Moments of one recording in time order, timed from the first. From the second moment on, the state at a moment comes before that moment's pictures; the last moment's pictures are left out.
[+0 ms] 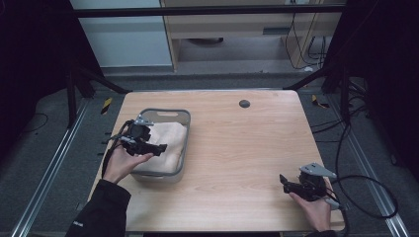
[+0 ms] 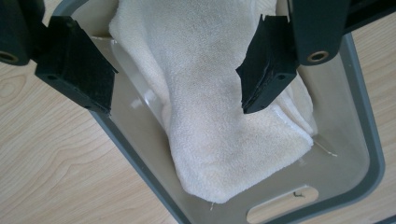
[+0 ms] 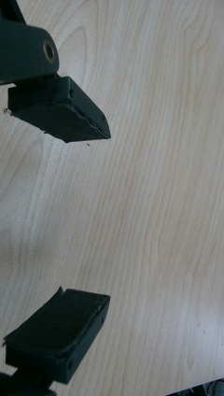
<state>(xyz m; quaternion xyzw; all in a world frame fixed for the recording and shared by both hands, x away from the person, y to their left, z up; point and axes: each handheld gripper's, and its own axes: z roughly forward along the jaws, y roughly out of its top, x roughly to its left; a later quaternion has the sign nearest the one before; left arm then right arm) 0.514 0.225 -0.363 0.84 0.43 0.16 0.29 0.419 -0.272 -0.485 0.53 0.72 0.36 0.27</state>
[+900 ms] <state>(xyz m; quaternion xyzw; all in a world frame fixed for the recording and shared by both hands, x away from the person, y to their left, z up) 0.541 0.218 -0.407 0.86 0.45 0.12 0.22 0.420 -0.271 -0.487 0.52 0.73 0.35 0.26</state>
